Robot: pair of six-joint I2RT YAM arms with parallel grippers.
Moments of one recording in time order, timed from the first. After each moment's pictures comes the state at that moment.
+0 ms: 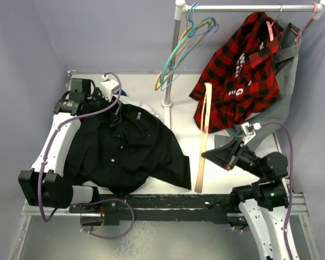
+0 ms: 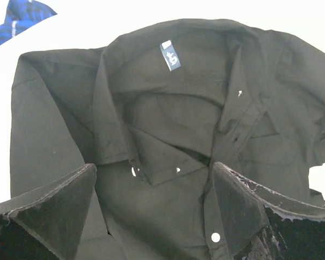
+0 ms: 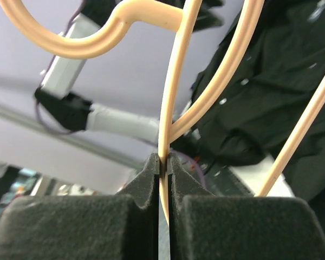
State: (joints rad) left arm -0.06 1.31 1.31 -0.84 0.47 0.38; right arm 0.16 0.32 0.65 -0.24 -0.83 1.01
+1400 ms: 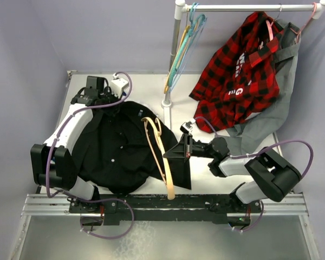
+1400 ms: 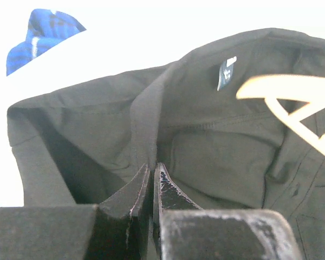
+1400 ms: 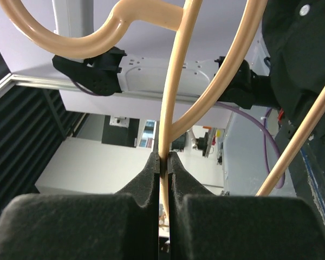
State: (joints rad) left arm -0.14 1.53 1.26 -0.59 0.29 0.37; right arm 0.64 1.42 0.29 1.39 -0.81 1.72
